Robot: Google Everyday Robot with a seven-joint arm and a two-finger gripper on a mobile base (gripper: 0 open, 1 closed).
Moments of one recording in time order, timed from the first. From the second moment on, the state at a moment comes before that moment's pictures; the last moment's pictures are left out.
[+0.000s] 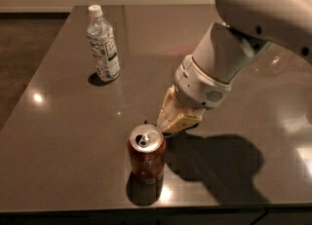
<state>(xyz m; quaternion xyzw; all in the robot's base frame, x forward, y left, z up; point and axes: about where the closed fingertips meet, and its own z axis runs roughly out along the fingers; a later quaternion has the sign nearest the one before) 0.403 -0.037 0.880 -0.76 0.61 0.19 0.16</state>
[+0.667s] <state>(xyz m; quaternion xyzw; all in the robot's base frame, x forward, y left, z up) 0.392 -0.037 0.877 -0.76 0.60 0.20 0.15</state>
